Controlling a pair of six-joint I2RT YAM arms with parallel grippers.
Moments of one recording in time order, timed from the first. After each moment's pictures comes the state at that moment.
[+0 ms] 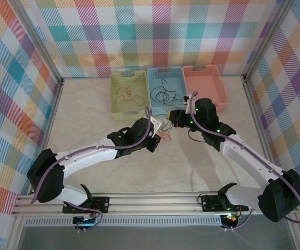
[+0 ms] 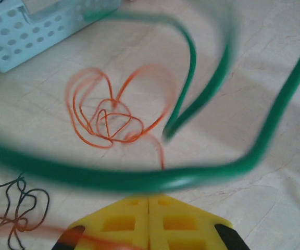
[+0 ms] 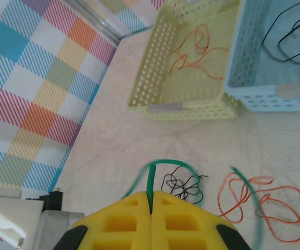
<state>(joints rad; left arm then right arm) -0.91 1.42 0.99 -0.30 -0.07 -0.24 0.51 1.18 0.93 -0.16 -0.32 0.62</state>
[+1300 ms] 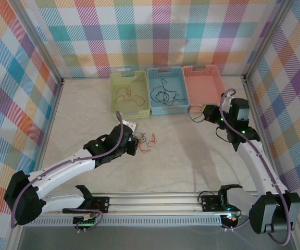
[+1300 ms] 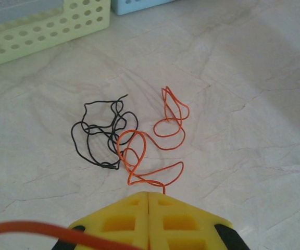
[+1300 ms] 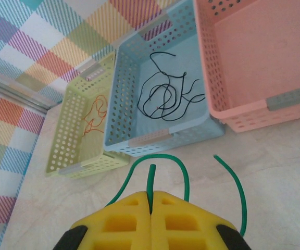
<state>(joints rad) -0.80 1.13 0.79 -0.44 -0.17 -0.40 0.08 1.07 0.85 -0.25 -0.39 0.53</state>
